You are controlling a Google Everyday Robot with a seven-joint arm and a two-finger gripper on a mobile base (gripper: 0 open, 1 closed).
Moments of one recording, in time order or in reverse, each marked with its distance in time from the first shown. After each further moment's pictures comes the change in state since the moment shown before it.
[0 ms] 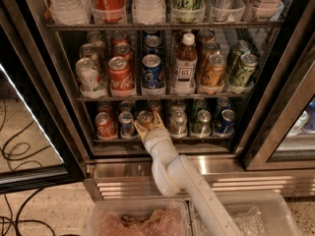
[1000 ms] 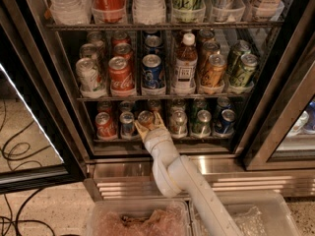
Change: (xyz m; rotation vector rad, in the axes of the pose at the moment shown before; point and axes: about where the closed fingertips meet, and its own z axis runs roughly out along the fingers) arm -0.002 -0.004 -0.004 0.006 -0.002 0.015
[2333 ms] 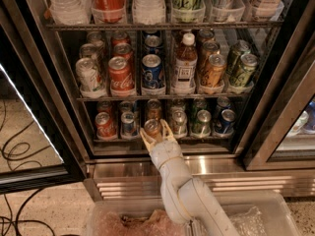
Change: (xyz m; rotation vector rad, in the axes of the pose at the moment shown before) arm -0.031 -0.008 -0.078 0.044 -0.095 0.019
